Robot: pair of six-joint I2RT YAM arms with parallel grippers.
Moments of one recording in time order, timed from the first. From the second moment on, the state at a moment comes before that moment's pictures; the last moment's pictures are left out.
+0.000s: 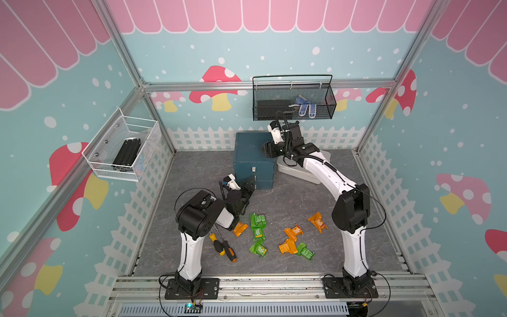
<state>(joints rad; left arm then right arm) -0.48 2.06 0.72 1.37 -0.07 -1.27 0.48 2.12 2.06 -0.47 -0.24 0.12</state>
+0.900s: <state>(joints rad) -0.65 1.70 0.24 1.38 -0.11 -1.25 0.48 2.12 2.06 -0.48 -0.22 0.12</state>
